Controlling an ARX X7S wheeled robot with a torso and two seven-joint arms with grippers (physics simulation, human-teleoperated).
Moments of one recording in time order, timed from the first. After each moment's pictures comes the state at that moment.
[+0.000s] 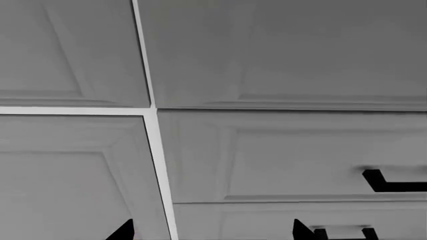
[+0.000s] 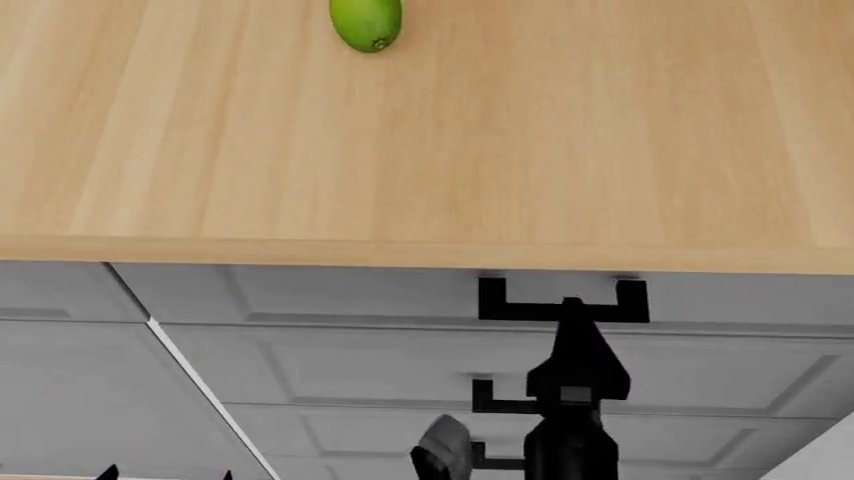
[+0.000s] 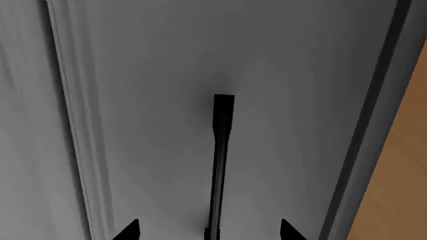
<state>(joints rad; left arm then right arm) -0.05 -0.27 0.35 0.00 -0.32 -0.02 -0.30 0.52 0.32 -0.88 0.27 -0.94 0.73 0.40</state>
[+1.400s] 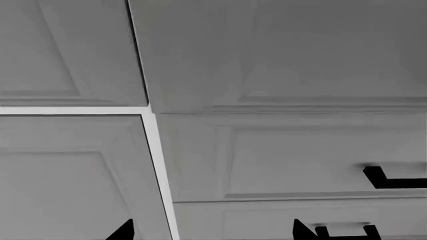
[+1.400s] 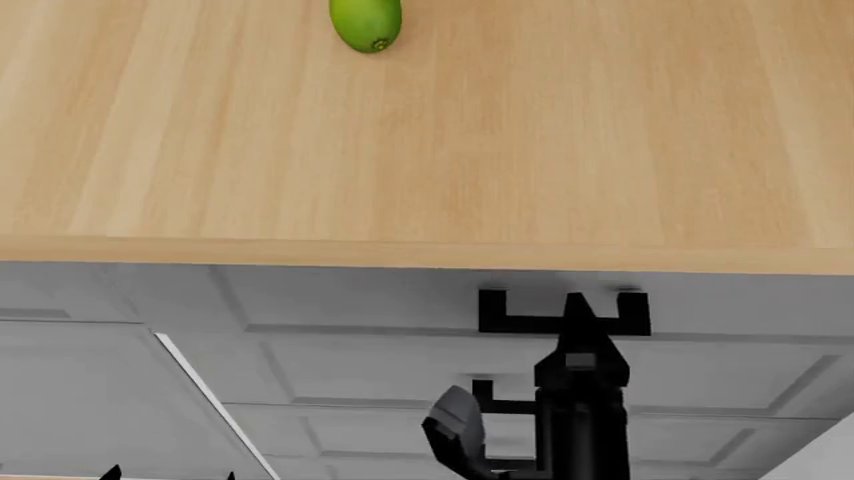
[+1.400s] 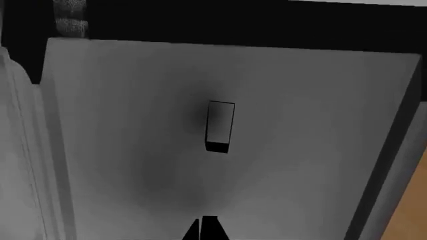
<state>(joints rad) -0.06 -0.29 0.38 -0.02 -0.33 -0.01 -0.32 0.61 0.33 -0.90 0.38 -0.90 0.67 0.43</state>
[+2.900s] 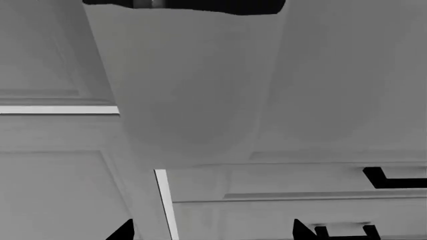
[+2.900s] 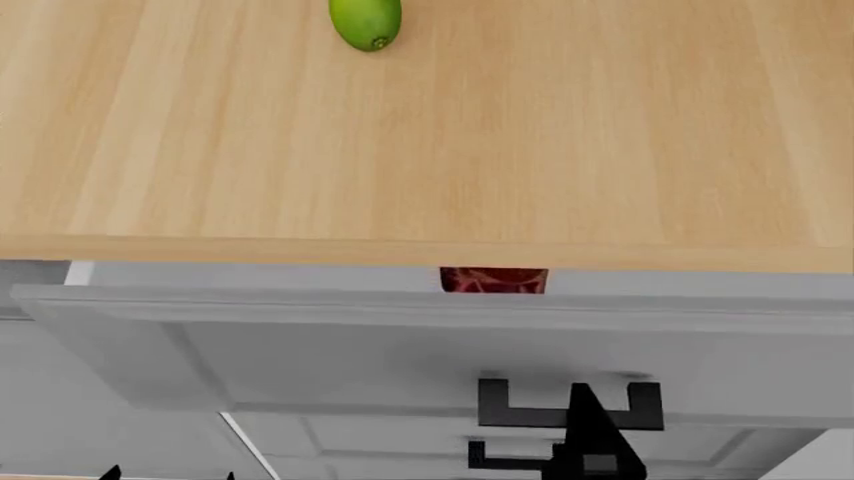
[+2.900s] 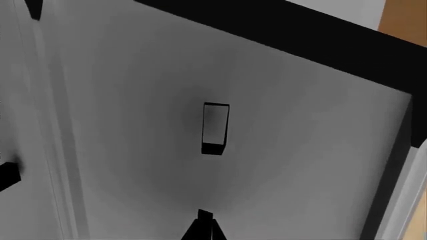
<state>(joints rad) -0.06 -0.30 0.40 -0.02 -0.35 0.00 -0.33 0.36 0.49 -0.93 -0.05 -0.98 0.84 0.29</state>
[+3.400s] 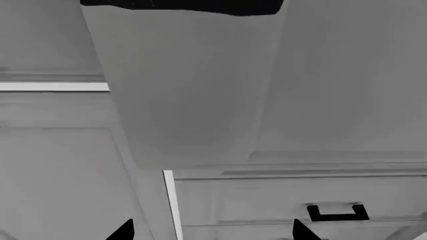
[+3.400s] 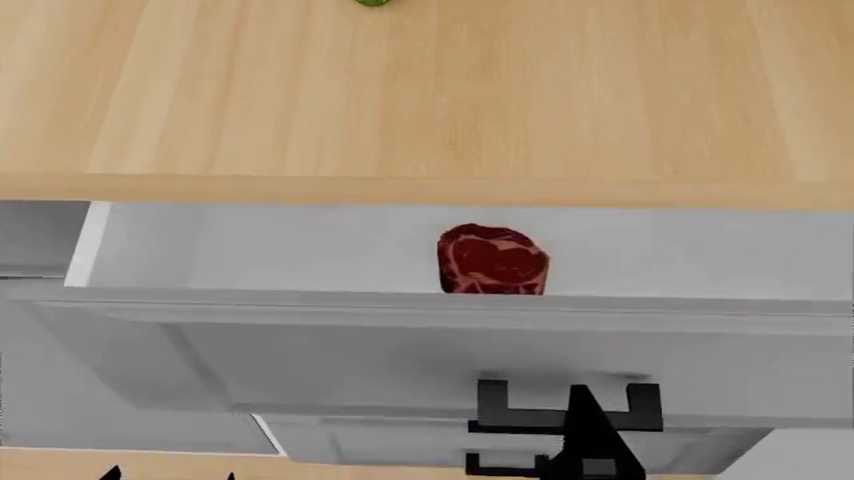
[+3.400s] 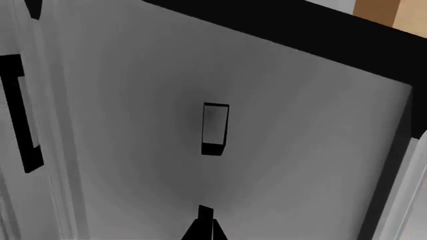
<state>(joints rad) -0.06 -0.31 0.41 -0.02 -0.35 0.01 -0.34 0.35 0.48 -0.93 -0.05 -0.98 0.84 0.30</state>
